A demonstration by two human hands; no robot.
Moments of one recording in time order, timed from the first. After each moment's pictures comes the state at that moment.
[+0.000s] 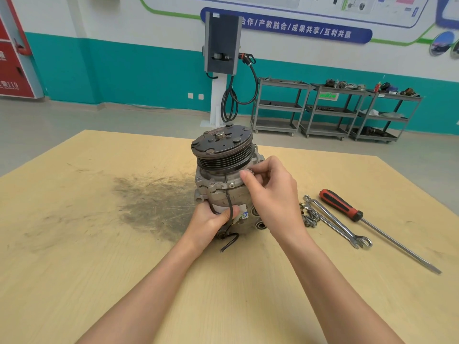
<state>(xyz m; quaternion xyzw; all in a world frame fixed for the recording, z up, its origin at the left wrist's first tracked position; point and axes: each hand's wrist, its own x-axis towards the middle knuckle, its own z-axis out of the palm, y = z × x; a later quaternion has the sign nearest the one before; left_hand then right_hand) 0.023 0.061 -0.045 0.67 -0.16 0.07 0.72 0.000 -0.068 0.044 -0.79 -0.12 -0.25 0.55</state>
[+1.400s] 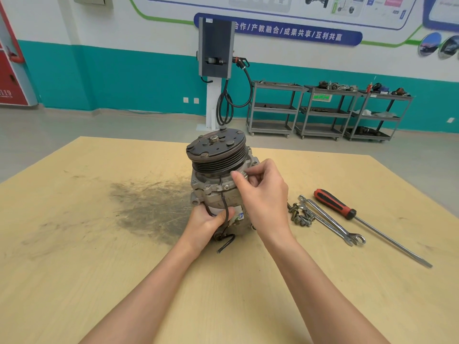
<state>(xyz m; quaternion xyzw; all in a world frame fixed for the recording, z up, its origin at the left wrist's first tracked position) 0.022 0.060 -0.043 0.67 -0.16 0.09 0.72 -0.001 -0.059 0.041 -0.77 -0.06 -0.28 0.57</state>
